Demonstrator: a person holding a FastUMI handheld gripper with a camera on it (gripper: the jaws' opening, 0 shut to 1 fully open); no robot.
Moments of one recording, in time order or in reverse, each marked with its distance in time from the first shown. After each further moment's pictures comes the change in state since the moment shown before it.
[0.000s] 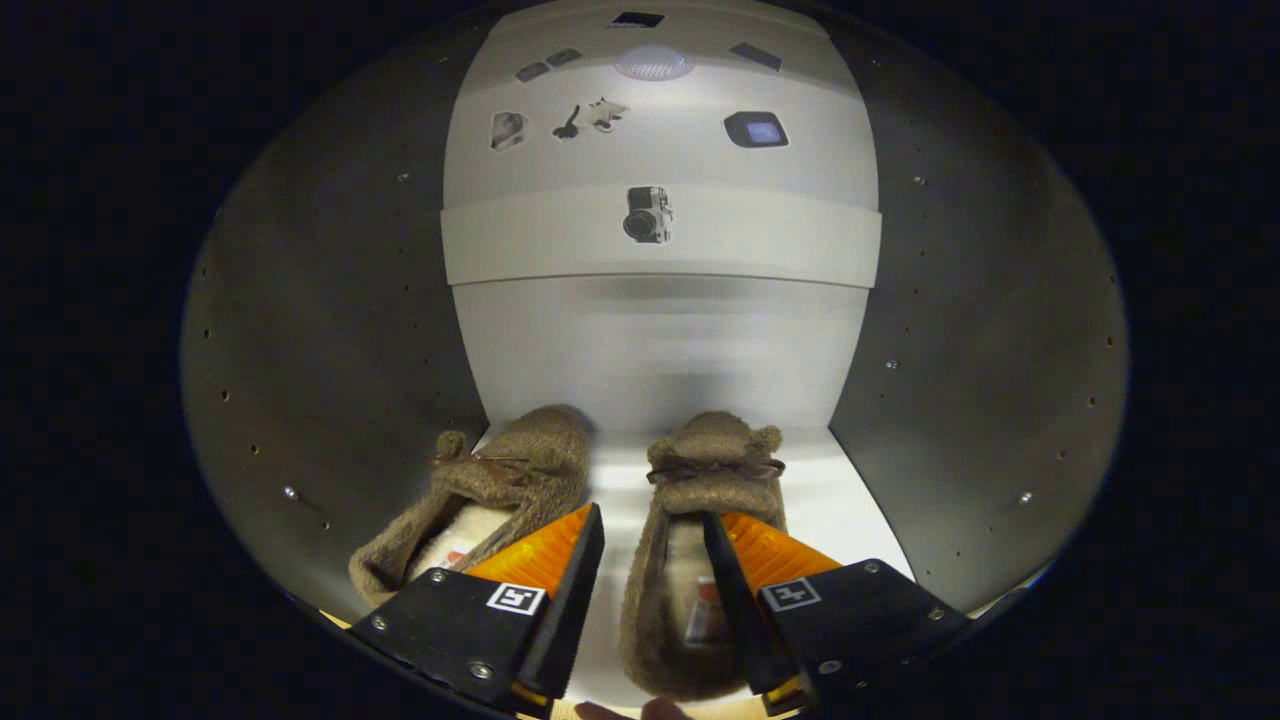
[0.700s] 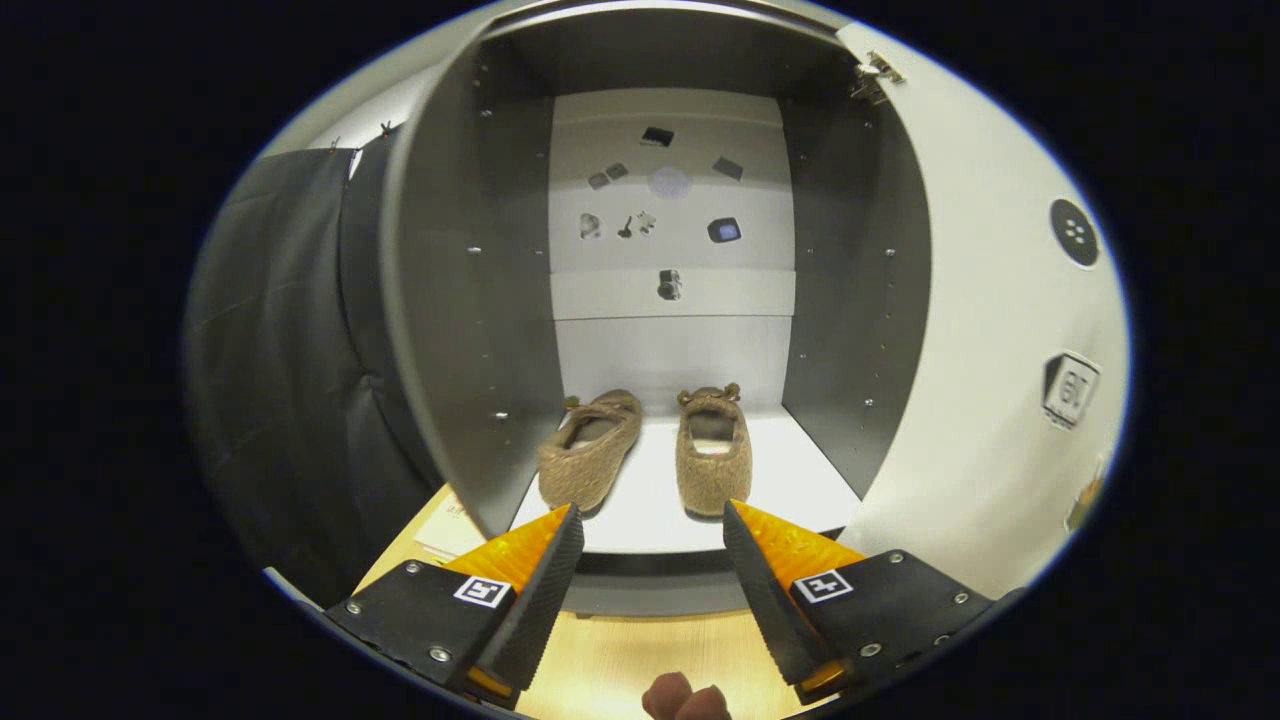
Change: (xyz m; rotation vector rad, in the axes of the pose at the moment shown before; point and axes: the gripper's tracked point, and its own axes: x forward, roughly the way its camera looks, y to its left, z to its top) arm -0.216 0.037 -0.047 0.037 -0.156 0.000
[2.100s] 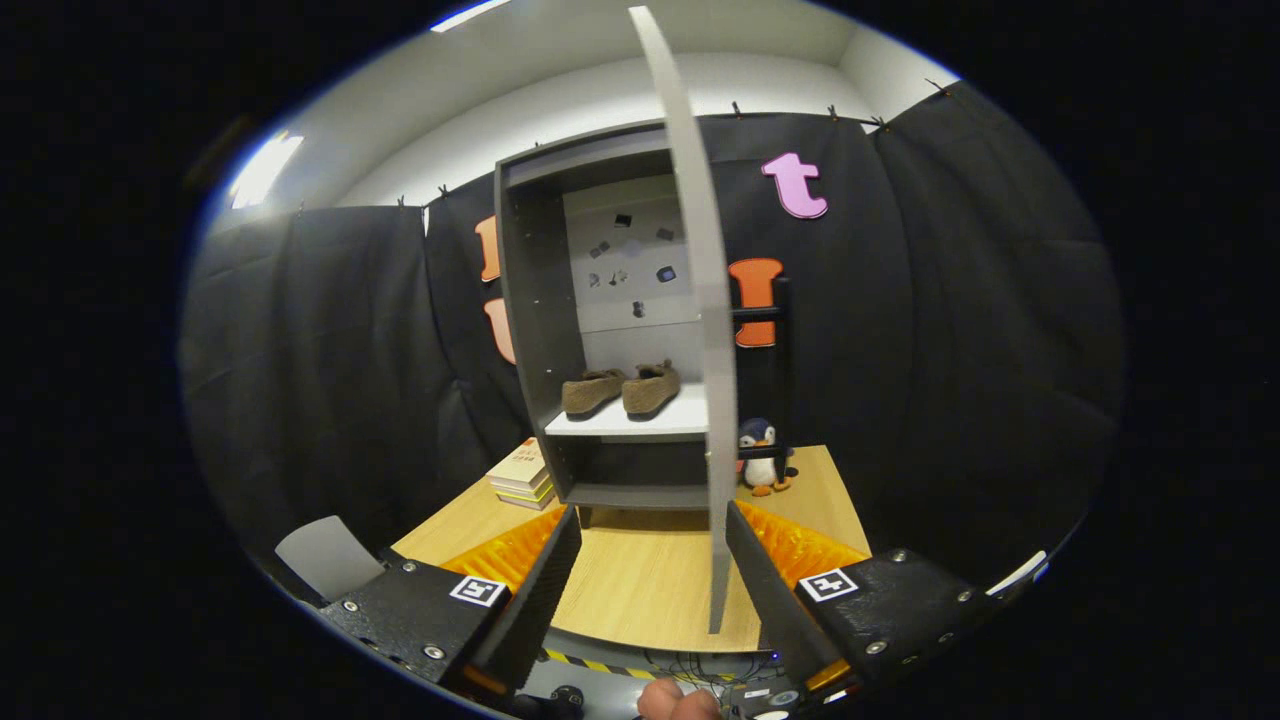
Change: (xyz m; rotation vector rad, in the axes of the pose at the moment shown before) arm -0.292 -0.202 -0.068 0.050 -0.066 0.181
